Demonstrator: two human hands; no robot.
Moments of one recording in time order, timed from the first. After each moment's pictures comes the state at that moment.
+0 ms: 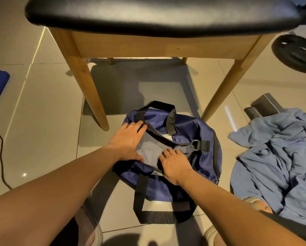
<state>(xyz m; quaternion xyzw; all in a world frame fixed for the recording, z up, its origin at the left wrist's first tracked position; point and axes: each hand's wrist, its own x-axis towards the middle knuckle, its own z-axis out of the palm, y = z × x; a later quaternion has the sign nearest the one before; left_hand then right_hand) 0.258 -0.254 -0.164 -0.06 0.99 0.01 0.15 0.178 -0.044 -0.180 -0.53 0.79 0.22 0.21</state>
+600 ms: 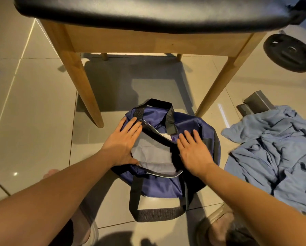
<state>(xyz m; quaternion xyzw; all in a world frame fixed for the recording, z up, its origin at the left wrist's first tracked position) 0.282 -0.247 -0.177 0.01 0.99 -0.05 0.10 0.135 0.006 -0.141 -0.52 0.81 0.27 0.09</state>
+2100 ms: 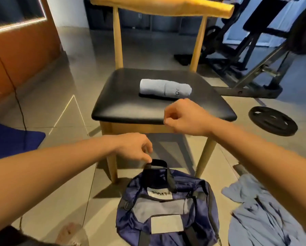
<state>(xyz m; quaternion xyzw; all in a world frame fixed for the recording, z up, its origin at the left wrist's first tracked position) 0.236 -0.273 0.123 -0.07 0.96 0.20 0.19 0.106 -0.113 0.204 -0.57 0.80 -0.16 0.03</state>
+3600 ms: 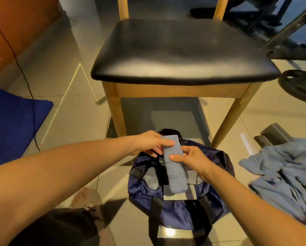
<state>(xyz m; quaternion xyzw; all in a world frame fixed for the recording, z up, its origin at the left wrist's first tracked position) 0.229 -0.253 -0.031 -0.31 0.73 0.58 0.18 0.141 -0.068 -0.060 -0.20 0.75 -0.44 0.46</state>
